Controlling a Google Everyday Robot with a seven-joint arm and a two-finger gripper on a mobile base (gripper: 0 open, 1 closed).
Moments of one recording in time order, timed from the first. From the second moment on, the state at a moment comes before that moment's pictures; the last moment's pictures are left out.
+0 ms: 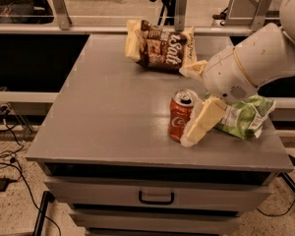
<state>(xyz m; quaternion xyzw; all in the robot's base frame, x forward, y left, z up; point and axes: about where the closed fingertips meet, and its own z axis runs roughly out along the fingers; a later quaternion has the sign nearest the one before) 0.476 -0.084 0.914 -0.65 0.67 0.16 0.32</state>
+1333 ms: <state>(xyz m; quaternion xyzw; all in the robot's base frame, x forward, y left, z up) 0.475 -0.098 0.910 -0.62 0.67 0.18 0.36</state>
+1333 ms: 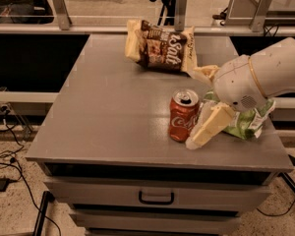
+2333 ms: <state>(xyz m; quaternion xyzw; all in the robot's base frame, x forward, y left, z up) 0.477 -0.085 0.895 -0.59 0.61 0.29 0.44</state>
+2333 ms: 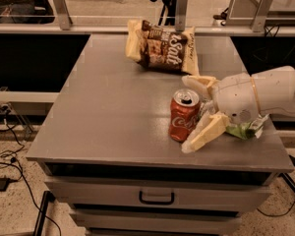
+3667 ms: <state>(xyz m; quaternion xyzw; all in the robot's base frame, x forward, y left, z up) 0.475 -0.089 0.883 -0.58 0.61 0.30 0.46</state>
